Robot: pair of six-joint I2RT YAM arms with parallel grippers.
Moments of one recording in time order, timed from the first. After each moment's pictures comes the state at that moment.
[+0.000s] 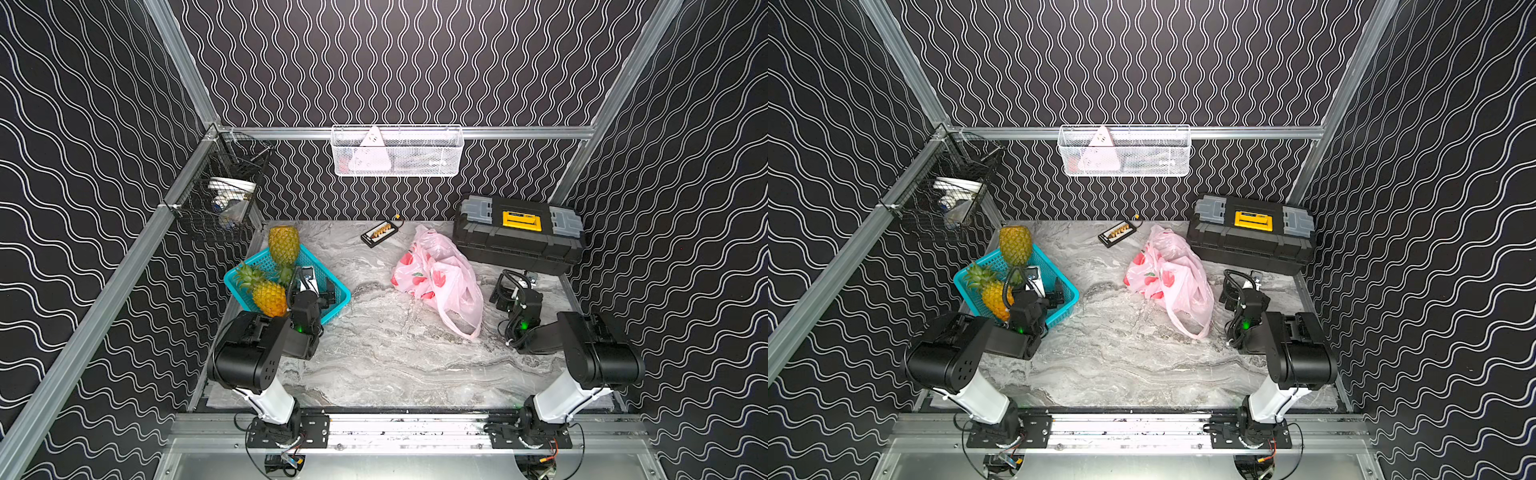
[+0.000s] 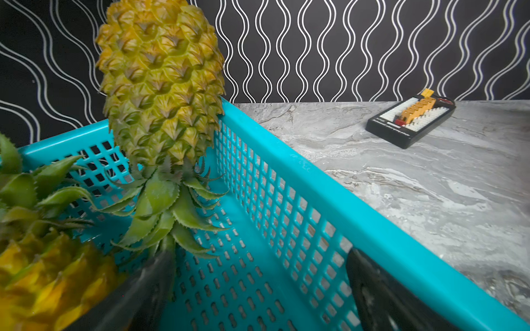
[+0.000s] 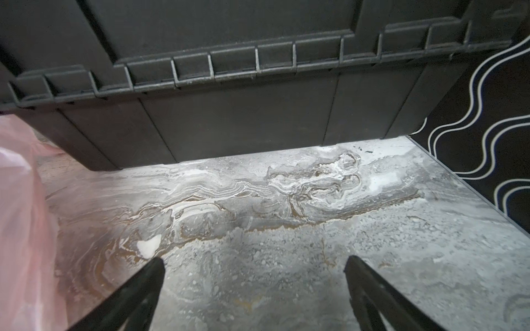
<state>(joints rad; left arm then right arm) -0.10 1.64 0.35 1.04 -0.34 -0.01 -0.01 1.67 0.39 0.89 0.25 0.18</state>
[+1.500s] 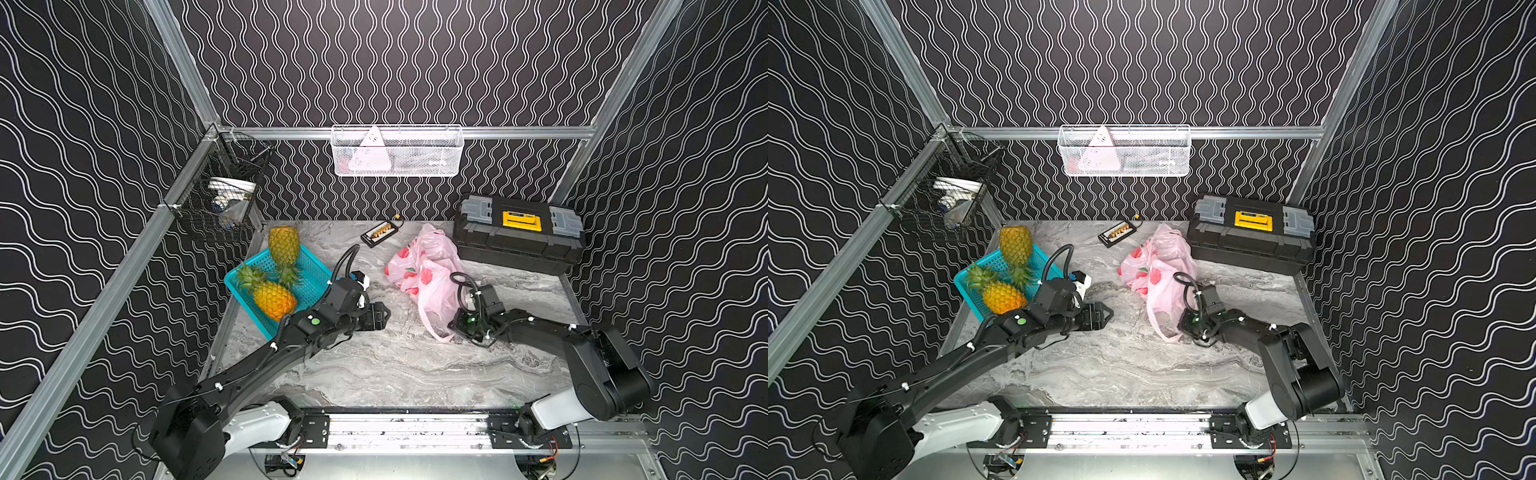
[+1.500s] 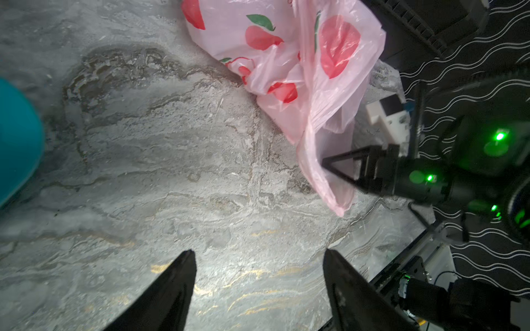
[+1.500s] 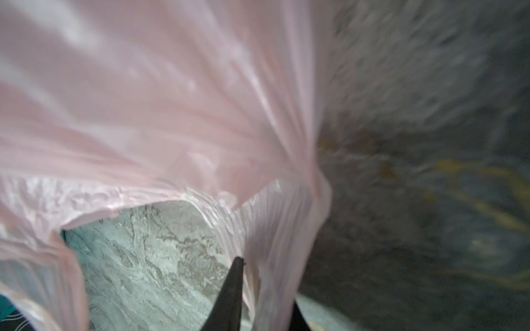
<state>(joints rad) -0.57 1.18 0.83 -0.39 0.14 -0.65 0.45 1.50 0.61 -0.14 -0.22 0.81</state>
